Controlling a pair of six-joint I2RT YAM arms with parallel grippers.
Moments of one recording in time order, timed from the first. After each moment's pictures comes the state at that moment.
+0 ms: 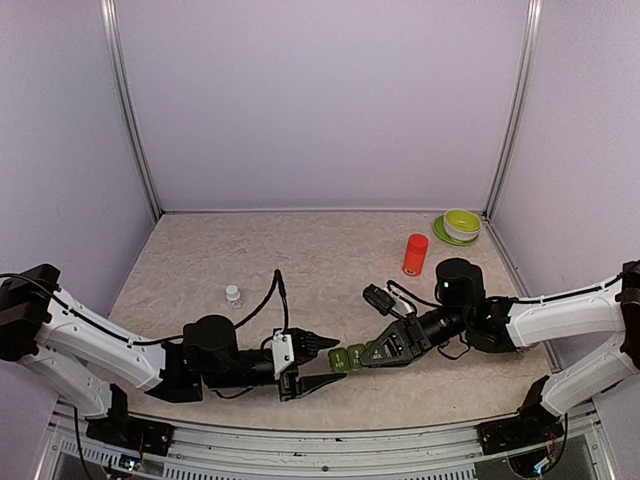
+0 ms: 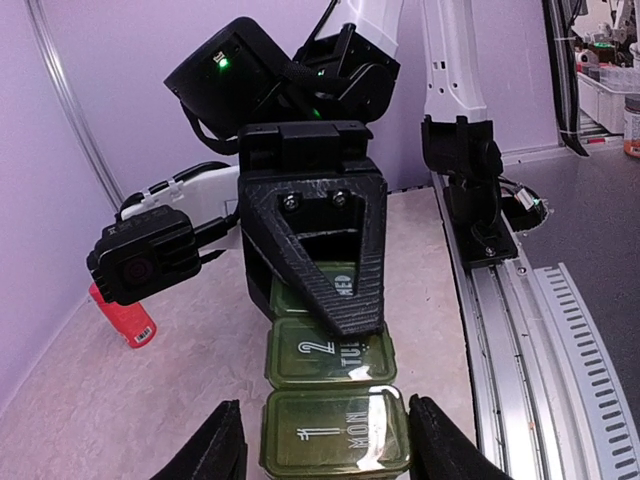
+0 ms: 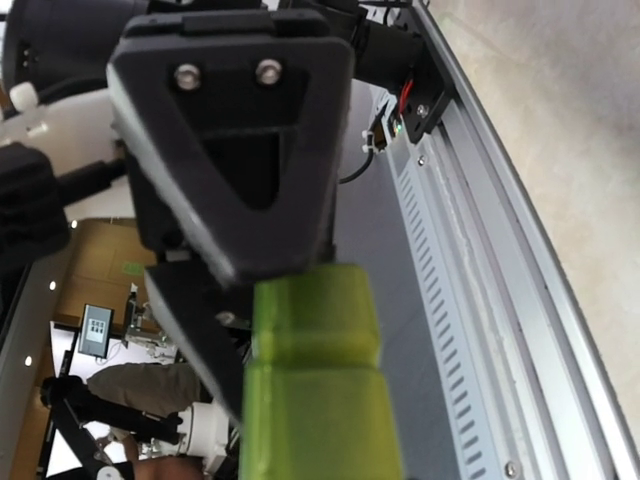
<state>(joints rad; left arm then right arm) -1.30 1.47 0.52 0.88 0.06 0.31 0.85 1.34 0.53 0.47 -1.06 0.93</state>
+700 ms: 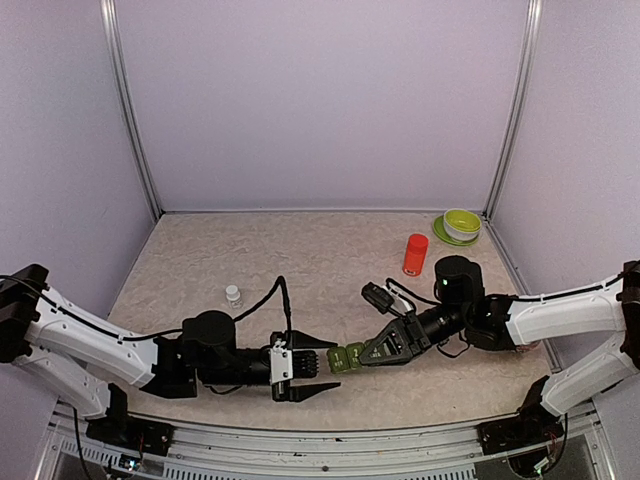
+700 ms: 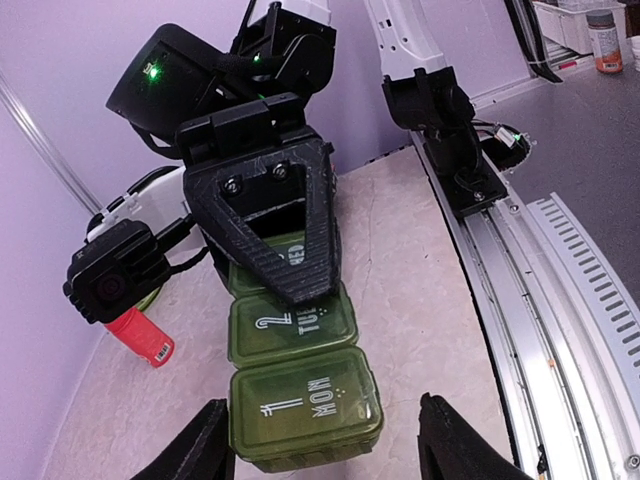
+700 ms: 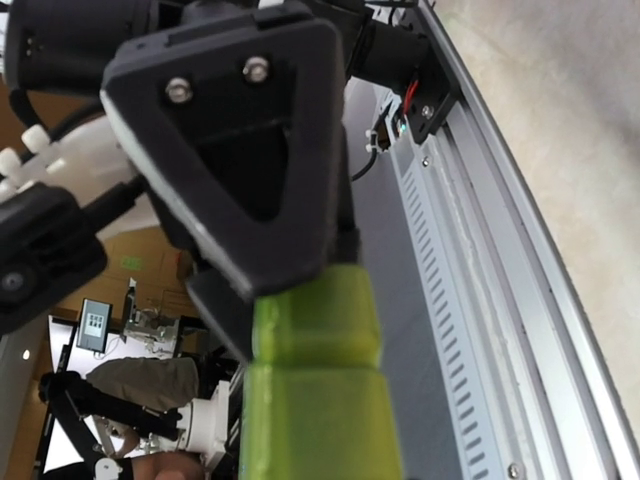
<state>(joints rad) -1.29 1.42 0.52 0.75 0.12 0.52 0.85 1.34 0.55 0.46 -1.07 0.91</state>
